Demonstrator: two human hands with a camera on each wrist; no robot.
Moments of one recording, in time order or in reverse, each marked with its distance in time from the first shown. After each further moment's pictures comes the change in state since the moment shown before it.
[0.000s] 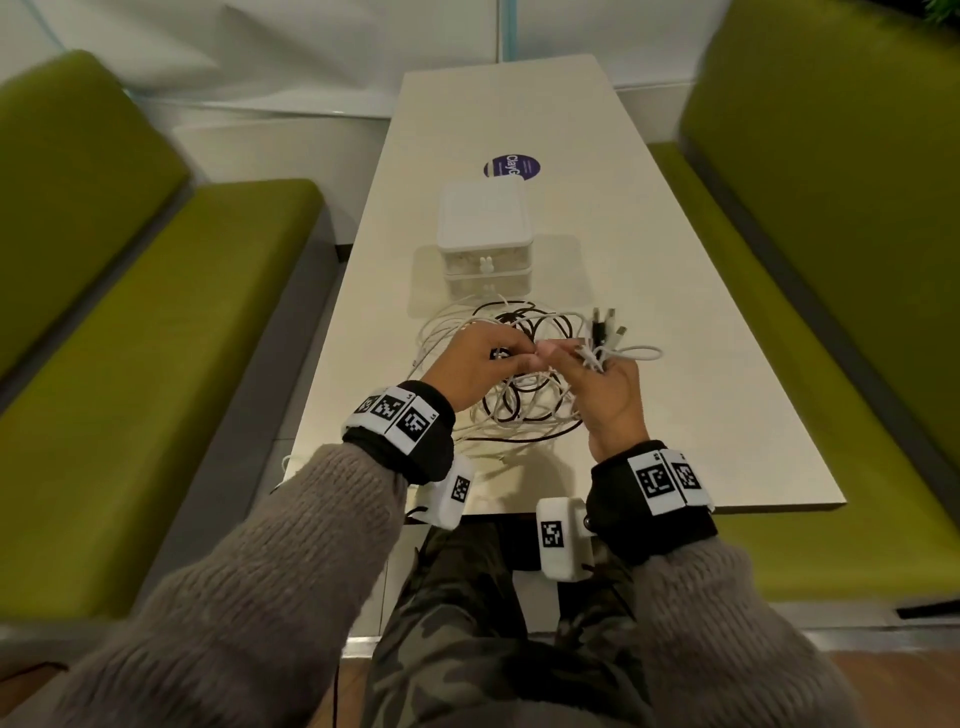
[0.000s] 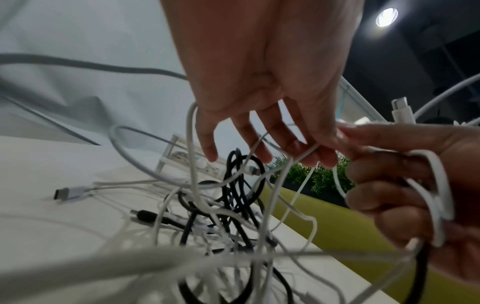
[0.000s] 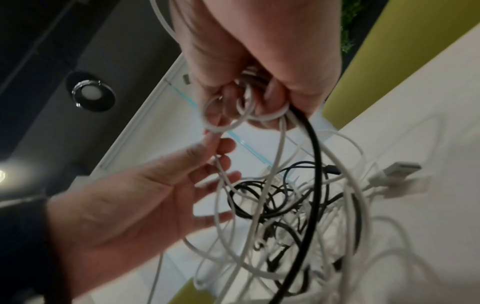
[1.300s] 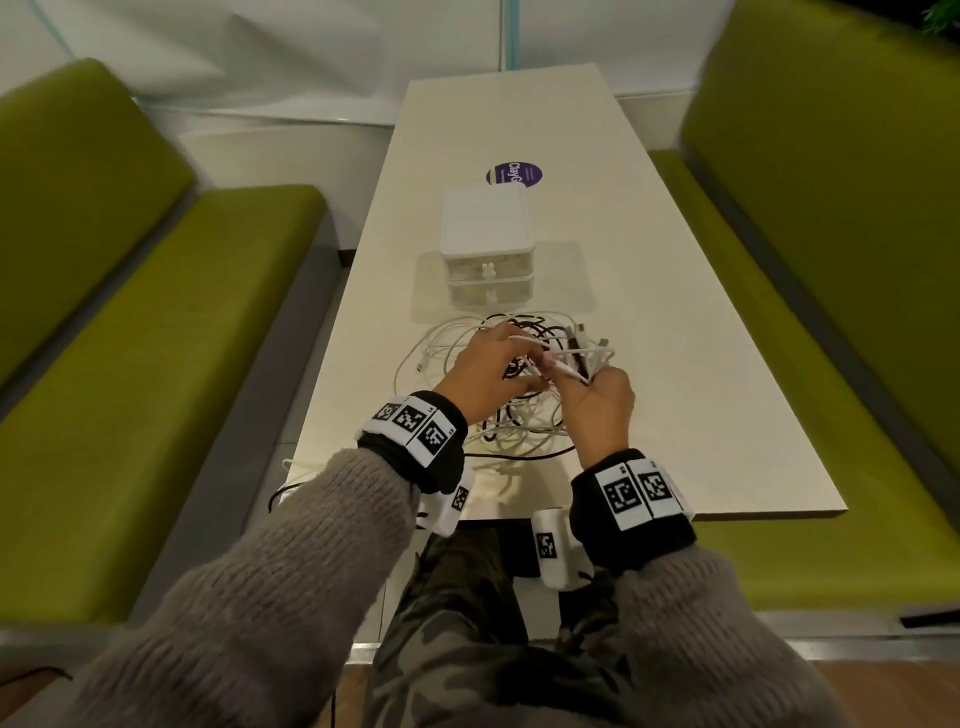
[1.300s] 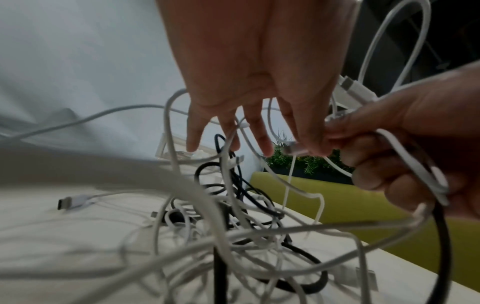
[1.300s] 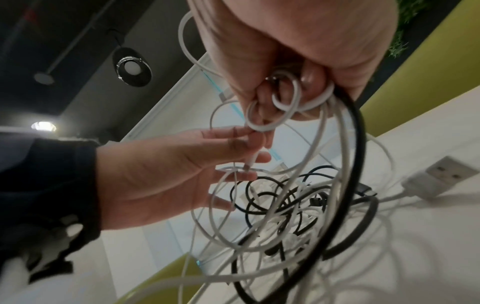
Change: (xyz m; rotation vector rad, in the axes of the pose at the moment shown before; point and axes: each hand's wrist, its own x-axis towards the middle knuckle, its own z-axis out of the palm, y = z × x) left_hand 0.002 -0.009 0.011 0.324 -0.042 -0.027; right_hand 0.004 0.018 0.005 -0.405 0.225 -0.019
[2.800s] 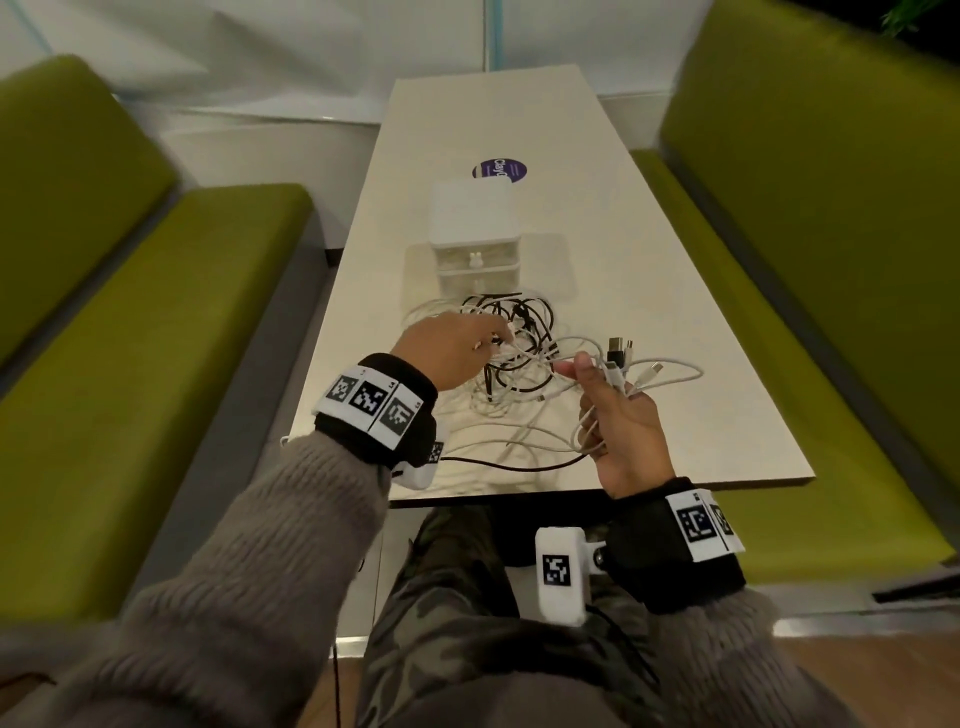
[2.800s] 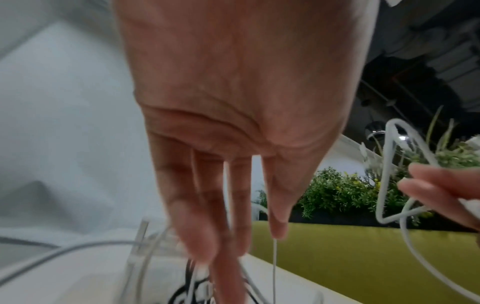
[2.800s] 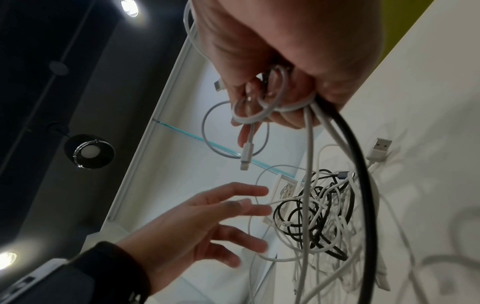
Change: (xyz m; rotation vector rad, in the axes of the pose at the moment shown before) left_hand -0.022 0.026 -0.046 0.349 -0.155 -0.103; right_hand -0.052 -0.014 -0.049 0.517 -0.139 0.258
